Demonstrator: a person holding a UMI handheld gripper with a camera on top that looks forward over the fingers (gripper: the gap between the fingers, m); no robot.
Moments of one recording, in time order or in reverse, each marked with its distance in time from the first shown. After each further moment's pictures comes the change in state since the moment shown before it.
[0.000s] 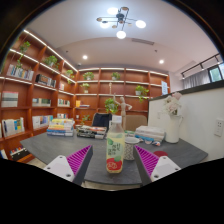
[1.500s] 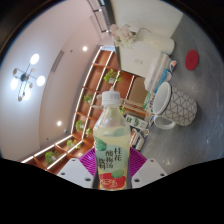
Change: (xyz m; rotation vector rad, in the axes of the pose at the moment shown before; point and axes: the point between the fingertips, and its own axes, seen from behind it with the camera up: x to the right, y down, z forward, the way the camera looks) arm -0.064 -0.033 0.203 0.110 -0.132 1.277
